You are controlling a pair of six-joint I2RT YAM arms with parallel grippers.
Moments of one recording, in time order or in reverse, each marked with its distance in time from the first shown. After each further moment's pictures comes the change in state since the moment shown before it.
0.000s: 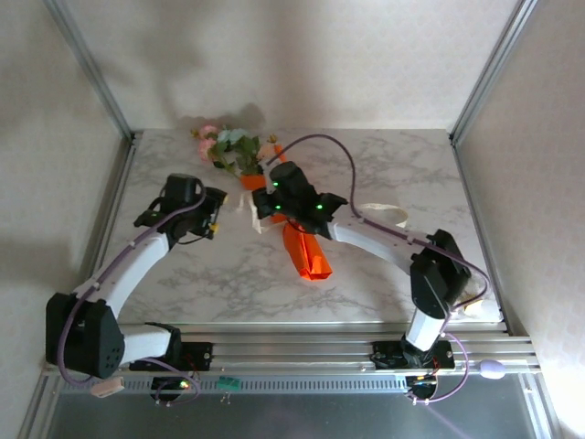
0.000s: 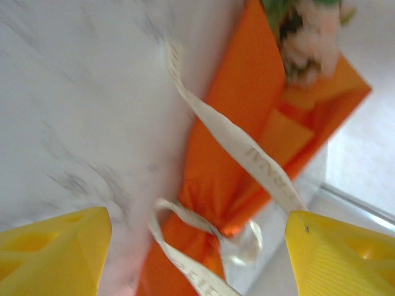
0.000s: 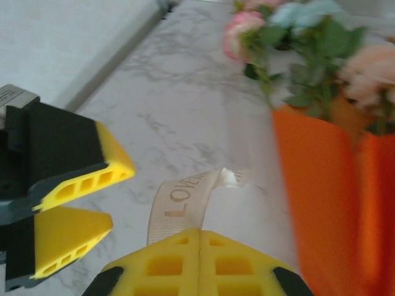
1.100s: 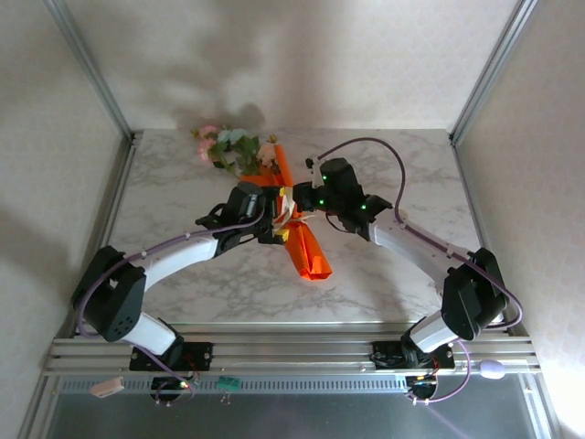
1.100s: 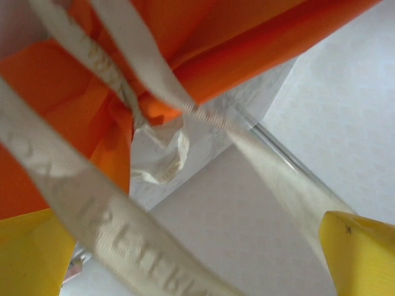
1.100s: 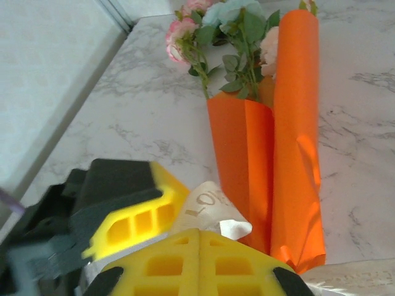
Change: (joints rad) left arm -0.353 0.234 0.012 0.431 -0.064 -0.651; right arm -0.192 -0.208 -0.210 0.024 -0.155 0.076
